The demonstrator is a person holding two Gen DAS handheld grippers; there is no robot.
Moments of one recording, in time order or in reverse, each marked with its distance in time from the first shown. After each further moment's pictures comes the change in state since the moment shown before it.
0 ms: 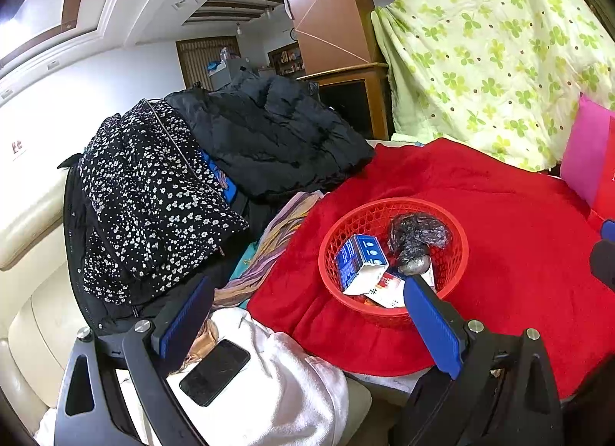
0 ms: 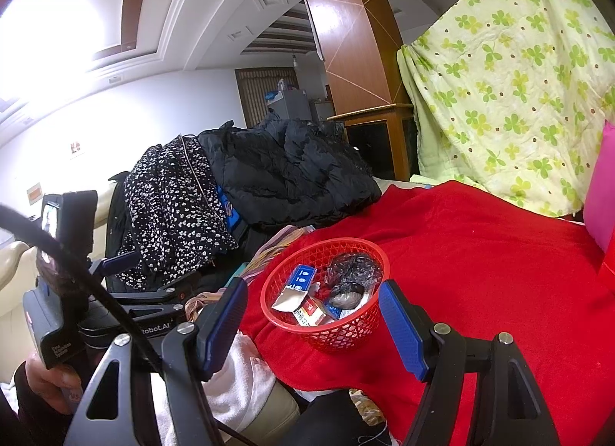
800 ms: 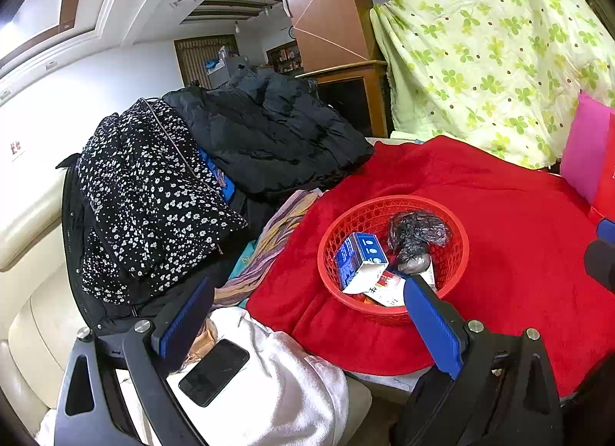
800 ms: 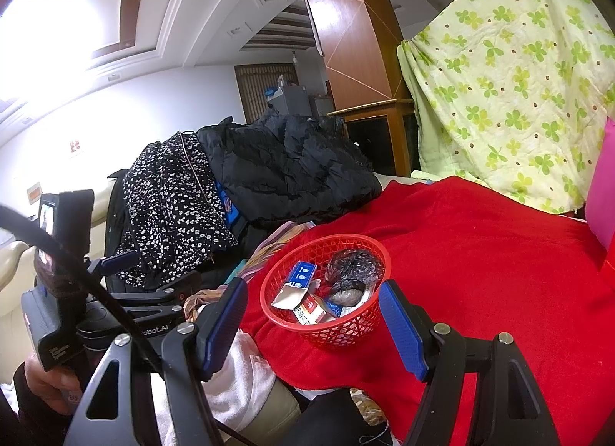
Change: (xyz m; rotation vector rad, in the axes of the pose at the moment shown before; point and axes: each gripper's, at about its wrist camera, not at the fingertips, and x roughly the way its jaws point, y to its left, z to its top) left arm 0.004 -0.001 -0.001 0.009 0.006 -0.001; right arm 0.008 -0.001 -0.001 0.008 0.016 0.001
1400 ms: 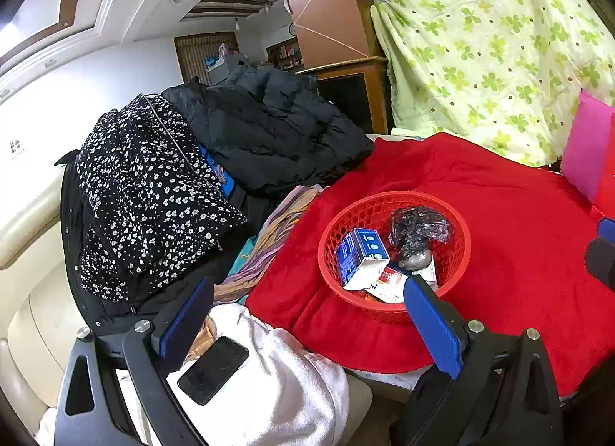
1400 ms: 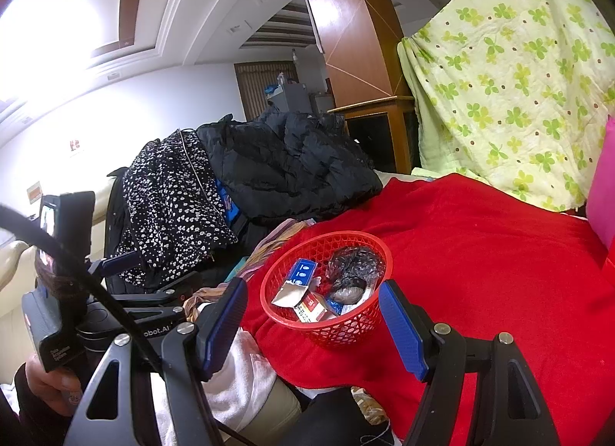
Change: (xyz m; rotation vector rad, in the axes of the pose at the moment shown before) left arm 0.003 0.000 -0.001 -0.002 0.014 0.001; right arm 0.004 0.001 0.000 0.003 0.011 0.001
